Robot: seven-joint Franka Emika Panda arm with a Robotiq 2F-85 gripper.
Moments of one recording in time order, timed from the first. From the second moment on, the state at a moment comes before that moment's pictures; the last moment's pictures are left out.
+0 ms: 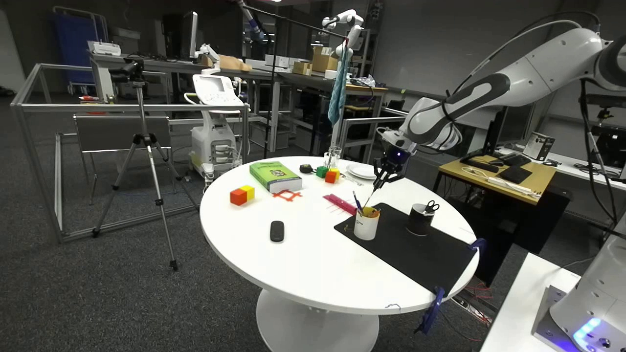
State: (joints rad) arm -0.10 0.28 0.18 -2.13 0.29 2.66 -2.25
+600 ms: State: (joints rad) arm -0.10 0.18 0.16 -2.13 0.29 2.66 -2.18
